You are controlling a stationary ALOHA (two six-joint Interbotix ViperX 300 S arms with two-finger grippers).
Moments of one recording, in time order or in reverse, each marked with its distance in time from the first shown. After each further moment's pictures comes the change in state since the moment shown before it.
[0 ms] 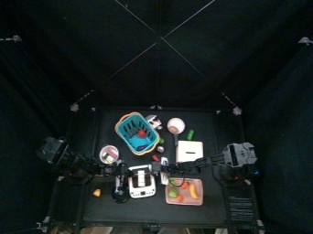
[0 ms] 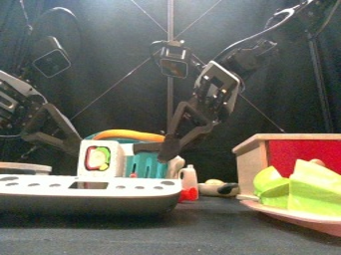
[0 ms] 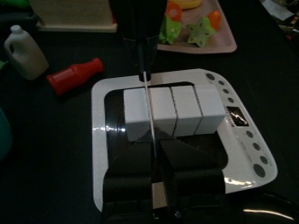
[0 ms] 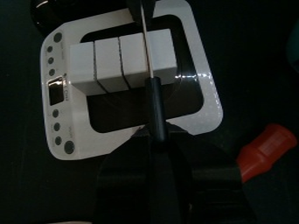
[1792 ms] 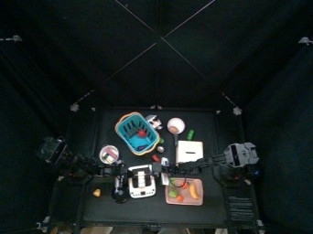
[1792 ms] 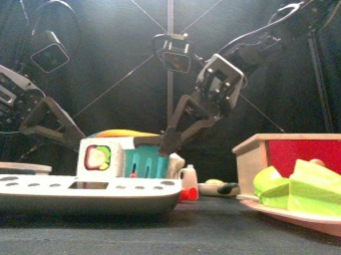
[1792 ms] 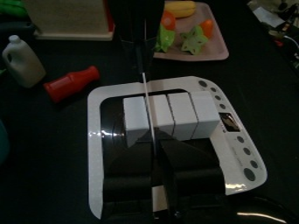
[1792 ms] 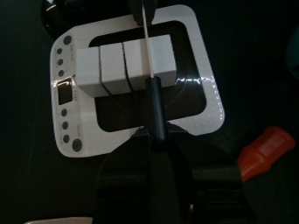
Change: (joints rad) left arm -0.034 -0.035 0.000 0.002 0.000 0.002; right arm 0.011 -0.035 0.008 -0.012 -0.002 0.000
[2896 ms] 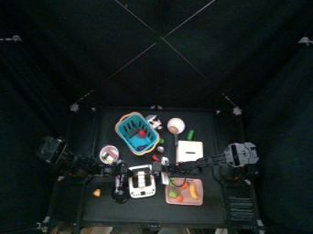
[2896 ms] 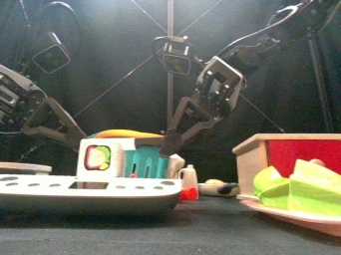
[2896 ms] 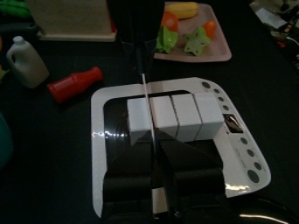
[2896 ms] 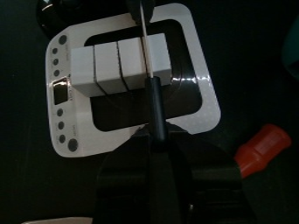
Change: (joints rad) left arm 0.009 -0.002 0.000 0.011 -0.005 -0.005; right arm -0.011 0.000 0.006 0.002 0.000 -0.002
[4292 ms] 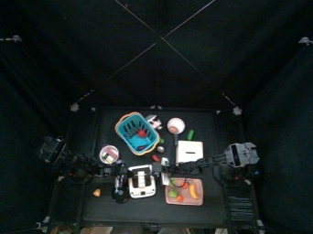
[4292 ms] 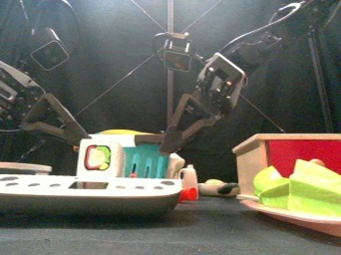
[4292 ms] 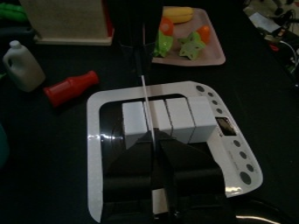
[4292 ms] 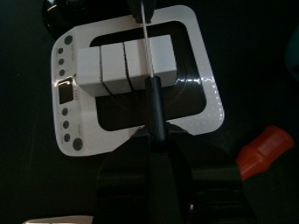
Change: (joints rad) left arm 0.008 -0.014 0.000 0.000 0.000 0.003; right arm 0.009 -0.005 0.000 -0.005 0.000 0.002
